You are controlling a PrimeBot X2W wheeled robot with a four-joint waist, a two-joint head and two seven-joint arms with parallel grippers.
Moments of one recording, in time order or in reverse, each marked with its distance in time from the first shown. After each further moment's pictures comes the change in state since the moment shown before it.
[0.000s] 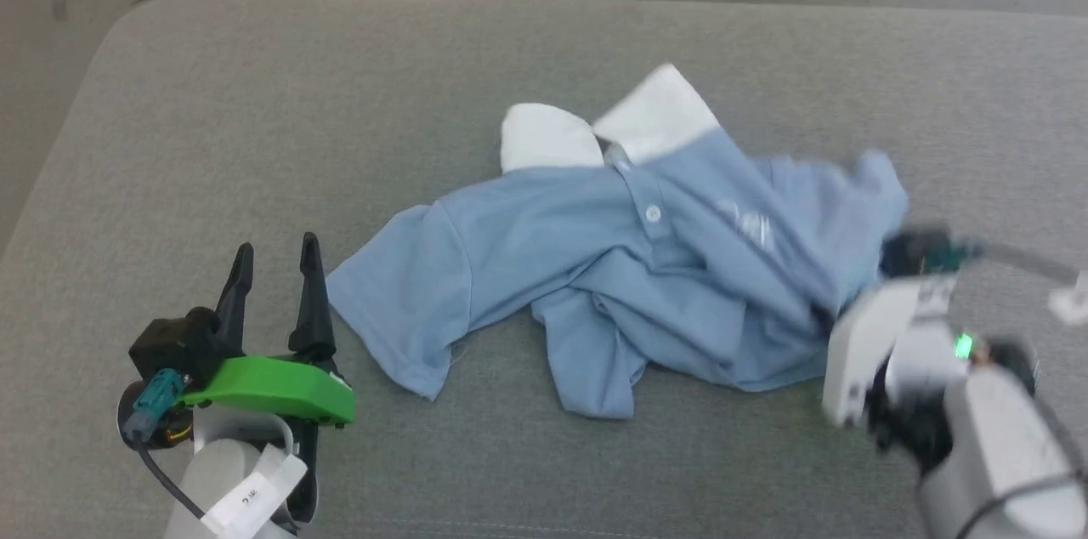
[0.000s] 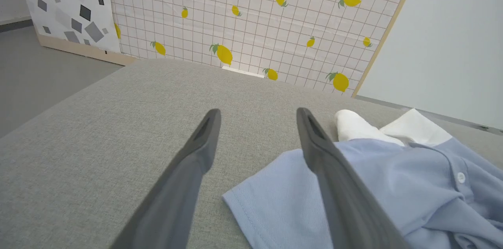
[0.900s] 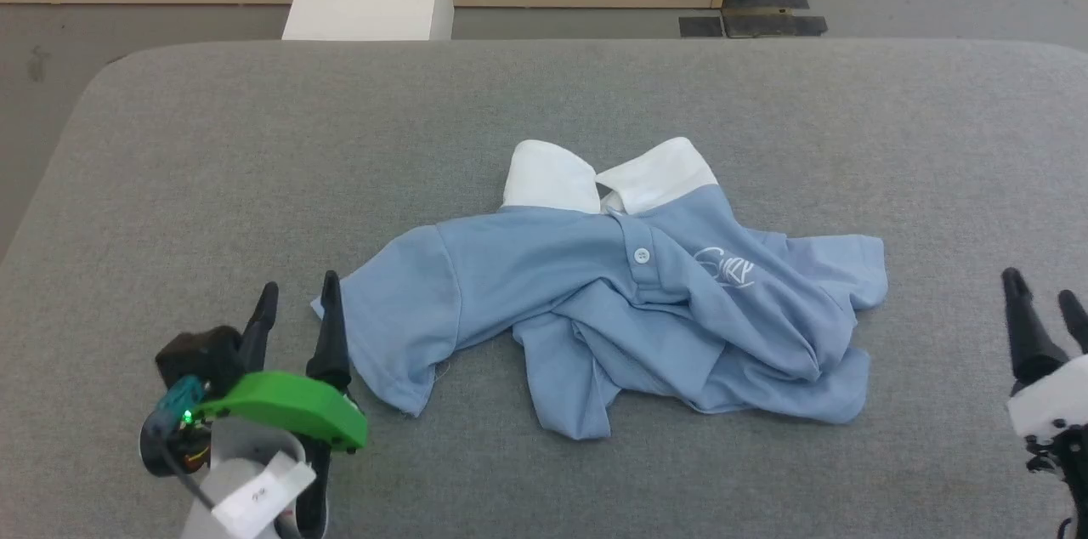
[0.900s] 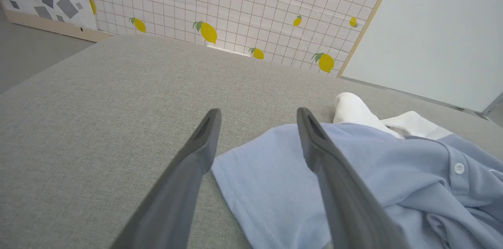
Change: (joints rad) left arm 0.029 0.002 -0.021 0.044 -0.032 0.004 0.070; right arm 0.277 0.067 -0.388 -0.457 0.168 0.000 -0.163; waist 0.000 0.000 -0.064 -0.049
